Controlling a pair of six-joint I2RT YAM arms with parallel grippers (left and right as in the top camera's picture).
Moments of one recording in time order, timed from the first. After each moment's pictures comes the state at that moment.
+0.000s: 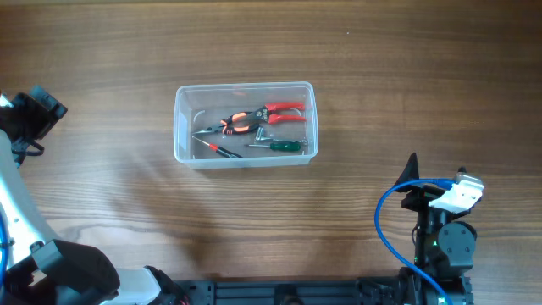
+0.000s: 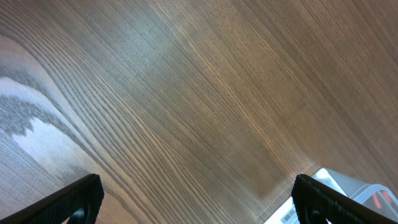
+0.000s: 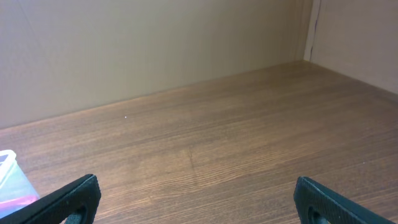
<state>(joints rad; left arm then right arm) 0.60 1.61 1.61 -1.19 0.04 -0.30 0.00 0.02 0.08 -0.18 0.25 0.16</state>
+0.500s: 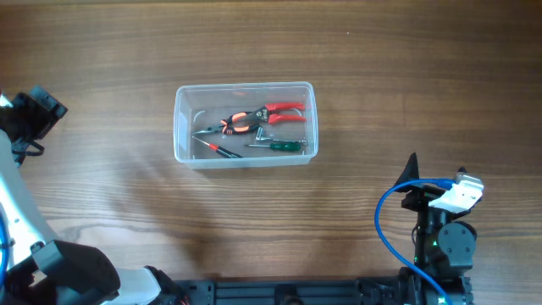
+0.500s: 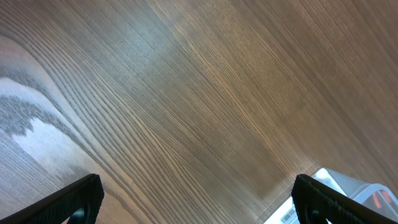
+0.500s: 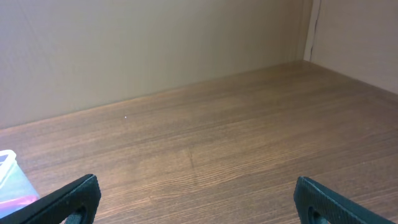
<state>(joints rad) 0.59 1.60 1.61 -1.19 0.04 -0.30 0.00 0.02 0.08 -0.18 0.25 0.16</state>
